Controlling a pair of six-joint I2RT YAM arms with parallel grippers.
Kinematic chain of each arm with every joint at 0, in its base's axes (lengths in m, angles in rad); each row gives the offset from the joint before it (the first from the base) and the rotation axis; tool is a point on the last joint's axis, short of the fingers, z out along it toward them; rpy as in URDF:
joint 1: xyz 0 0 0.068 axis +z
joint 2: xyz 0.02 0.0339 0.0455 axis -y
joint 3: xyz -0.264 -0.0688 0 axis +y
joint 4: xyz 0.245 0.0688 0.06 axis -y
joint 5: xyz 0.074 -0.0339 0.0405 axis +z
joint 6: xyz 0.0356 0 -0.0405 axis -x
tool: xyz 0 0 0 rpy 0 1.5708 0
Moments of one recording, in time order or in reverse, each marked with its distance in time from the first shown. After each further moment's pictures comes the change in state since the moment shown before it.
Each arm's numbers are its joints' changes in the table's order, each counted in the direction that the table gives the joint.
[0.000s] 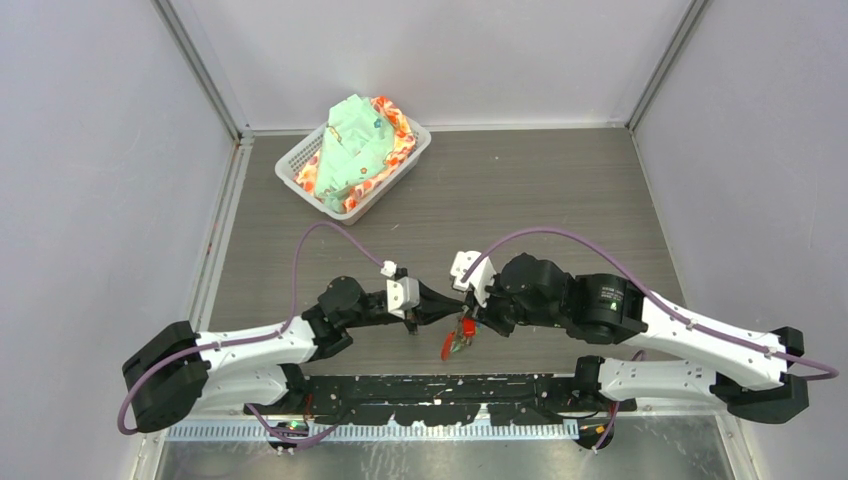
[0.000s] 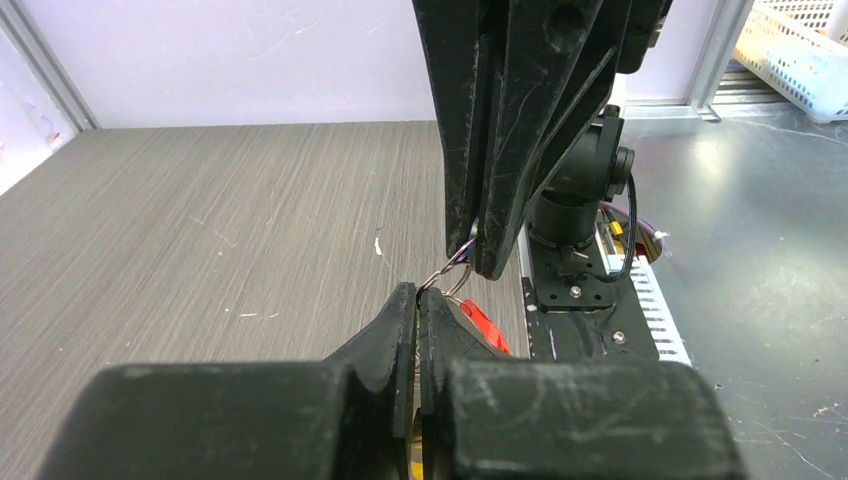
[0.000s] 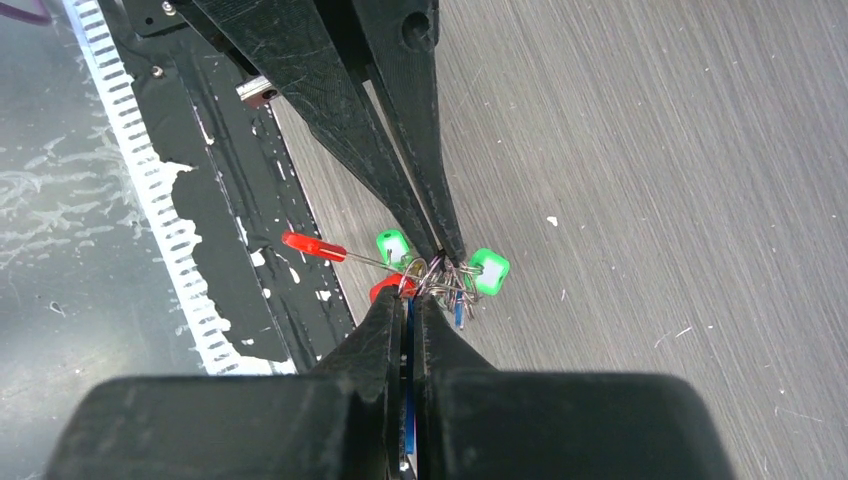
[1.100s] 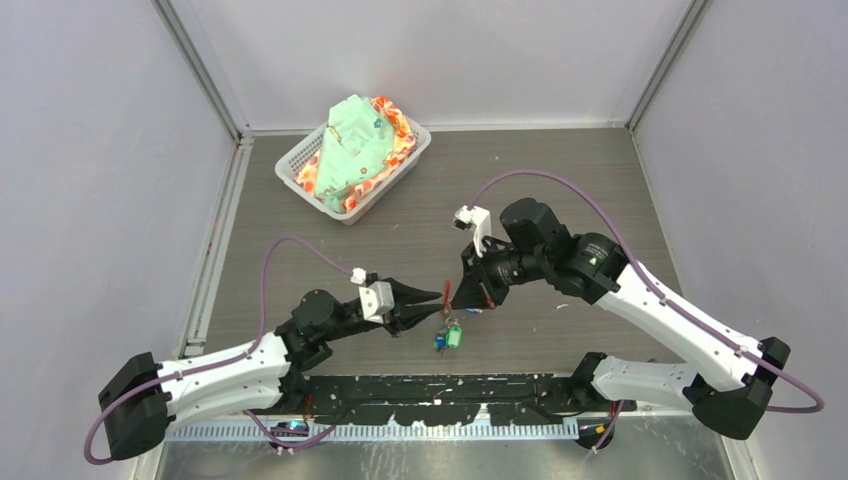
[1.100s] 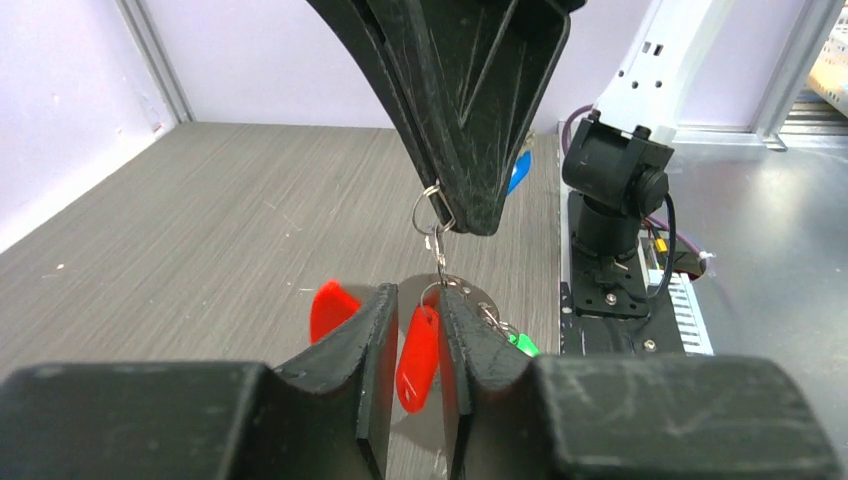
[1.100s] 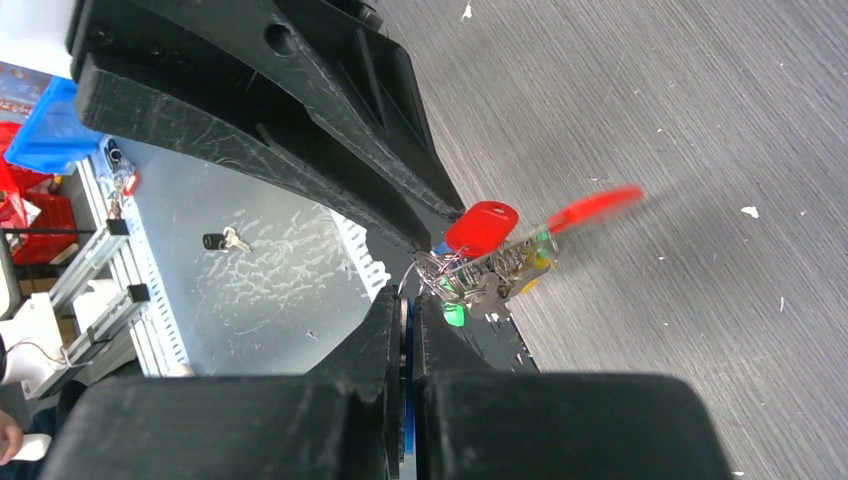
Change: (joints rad) left arm -0.006 0.266 0.087 -0.134 0.158 -0.014; right arm -0.367 -0.152 -0.100 0.007 0.538 -0.287
